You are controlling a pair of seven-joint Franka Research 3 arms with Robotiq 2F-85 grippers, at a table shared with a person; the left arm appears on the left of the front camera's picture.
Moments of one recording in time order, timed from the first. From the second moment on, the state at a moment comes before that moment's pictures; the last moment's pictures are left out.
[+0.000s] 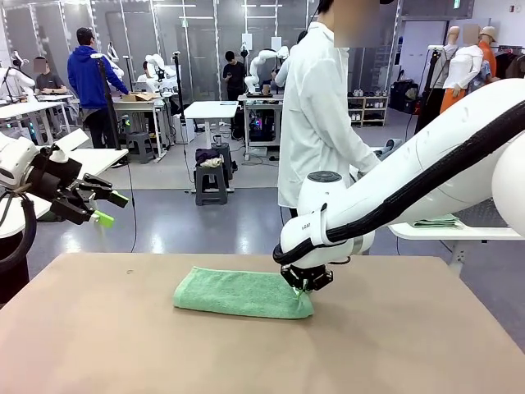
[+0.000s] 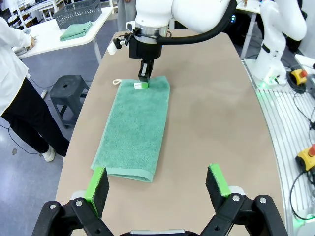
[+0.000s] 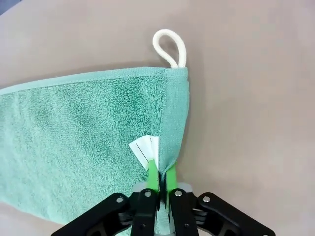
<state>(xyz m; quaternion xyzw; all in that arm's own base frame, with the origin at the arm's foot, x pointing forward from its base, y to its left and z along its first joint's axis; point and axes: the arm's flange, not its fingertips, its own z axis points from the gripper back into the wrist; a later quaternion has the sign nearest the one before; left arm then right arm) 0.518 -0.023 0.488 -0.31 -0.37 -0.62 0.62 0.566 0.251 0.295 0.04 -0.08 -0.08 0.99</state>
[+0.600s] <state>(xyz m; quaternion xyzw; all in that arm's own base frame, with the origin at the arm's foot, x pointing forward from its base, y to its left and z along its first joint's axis) 0.518 -0.023 0.488 -0.31 -0.37 -0.62 0.62 0.572 0.197 0.302 -0.01 -0.09 -0.03 1.00</state>
